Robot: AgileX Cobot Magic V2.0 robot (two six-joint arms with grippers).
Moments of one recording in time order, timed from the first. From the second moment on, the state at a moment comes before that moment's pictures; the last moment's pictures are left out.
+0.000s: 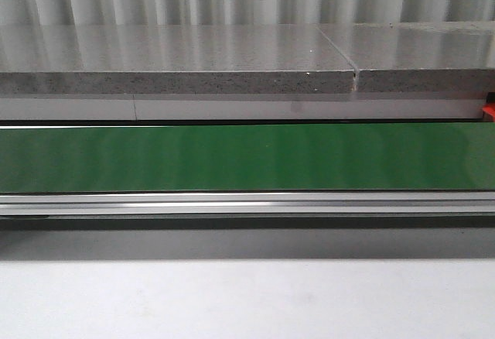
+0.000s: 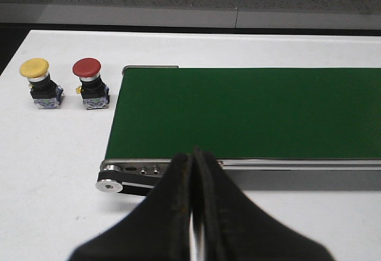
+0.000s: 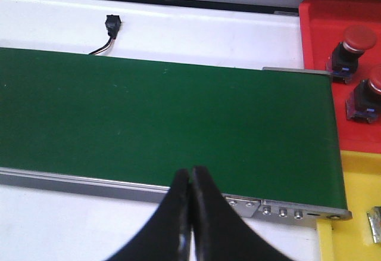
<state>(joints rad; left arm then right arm) -0.05 0.34 -0.54 0.05 0.73 -0.04 -0.05 0.73 -0.67 0.19 0.61 -0.20</state>
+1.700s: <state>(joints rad) -0.05 1.11 -1.05 0.26 0.71 -0.40 -0.05 0.73 -0.67 0.19 0.61 -0.20</state>
